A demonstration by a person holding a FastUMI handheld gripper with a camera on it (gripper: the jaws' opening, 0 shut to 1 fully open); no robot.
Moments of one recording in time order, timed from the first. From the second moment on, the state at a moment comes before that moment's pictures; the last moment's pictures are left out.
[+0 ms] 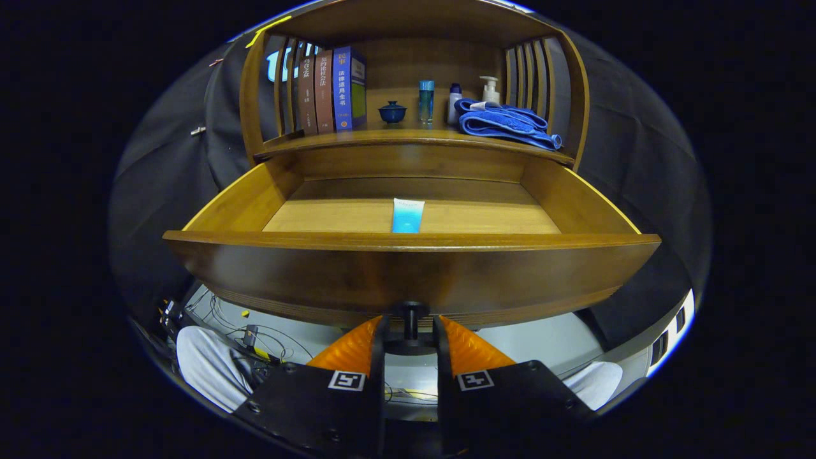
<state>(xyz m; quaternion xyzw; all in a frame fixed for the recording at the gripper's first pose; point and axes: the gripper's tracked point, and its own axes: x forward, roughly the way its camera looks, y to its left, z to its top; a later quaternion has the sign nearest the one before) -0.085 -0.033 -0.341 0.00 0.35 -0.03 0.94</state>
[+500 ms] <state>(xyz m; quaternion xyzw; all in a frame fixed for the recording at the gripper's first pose) -0.098 -0.027 -0.251 -0.03 0.28 -0.08 0.95</state>
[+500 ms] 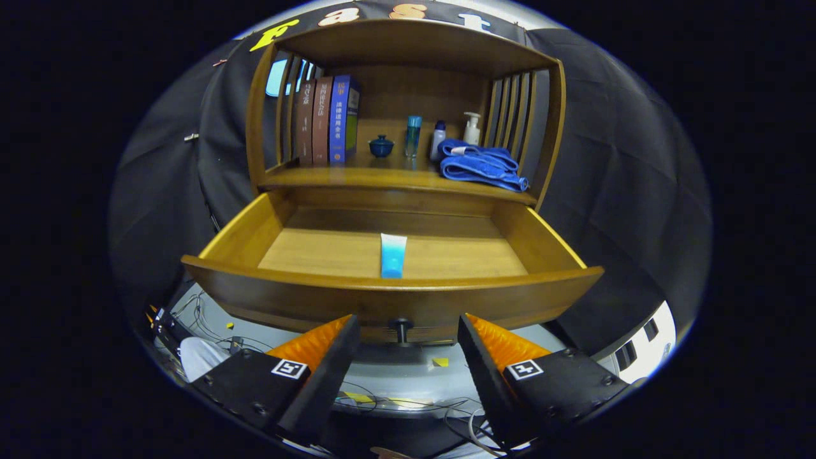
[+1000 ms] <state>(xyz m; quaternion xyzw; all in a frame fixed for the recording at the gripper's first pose) 0.022 -0.027 -0.219 0.03 0.33 -0.07 0.94</state>
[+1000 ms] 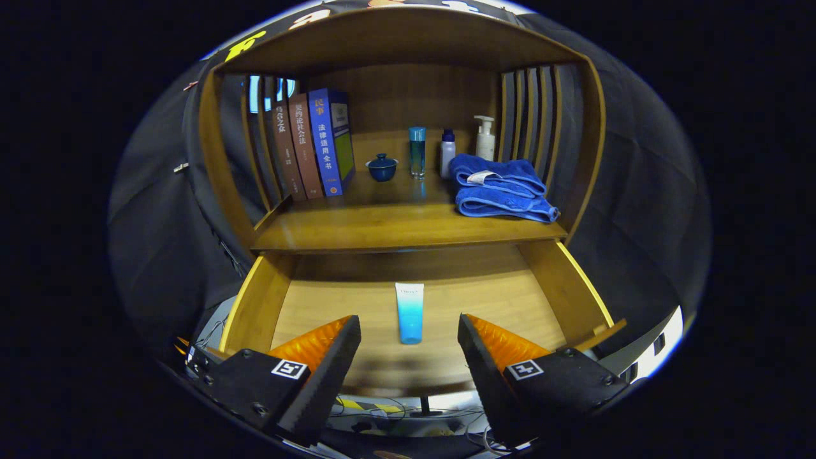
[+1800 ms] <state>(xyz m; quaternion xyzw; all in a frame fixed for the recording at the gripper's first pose) 0.080 -0.043 -0.365 0.03 0.59 -0.08 0.80</state>
